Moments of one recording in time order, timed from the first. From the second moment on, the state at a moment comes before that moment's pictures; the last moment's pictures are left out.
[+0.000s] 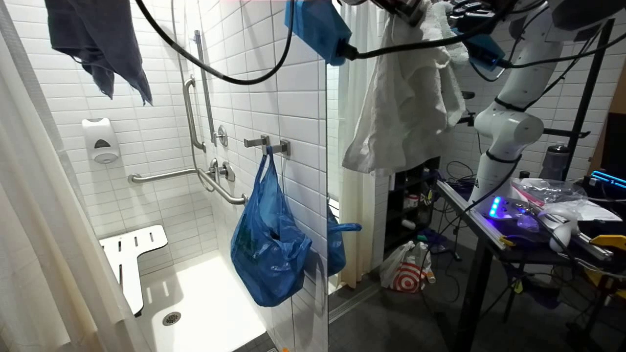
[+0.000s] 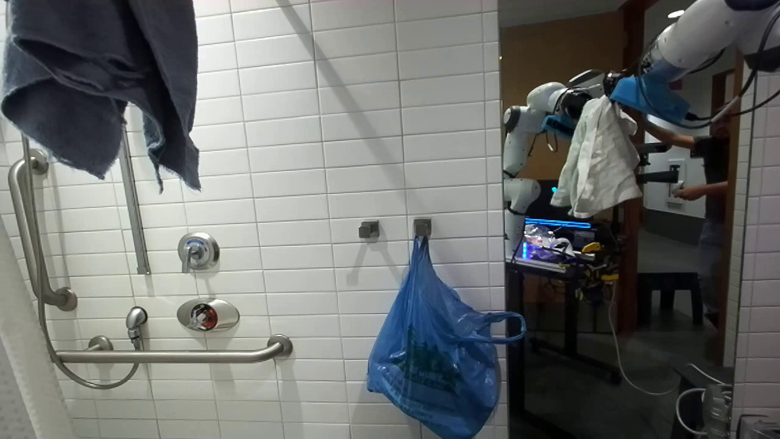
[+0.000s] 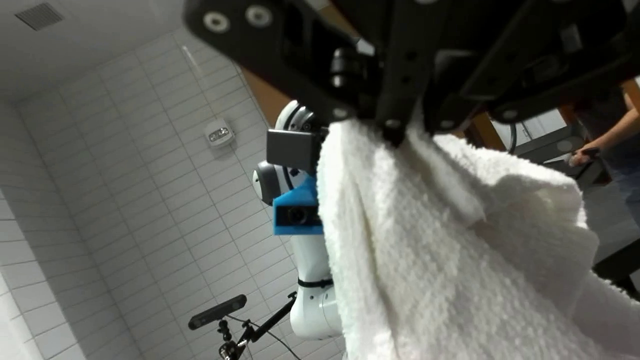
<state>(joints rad) -0.14 -0.26 -0.86 -1.82 -2.30 3.45 2.56</state>
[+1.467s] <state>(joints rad) -0.15 -0.05 -0.75 -1.89 -2.30 3.47 2.60</state>
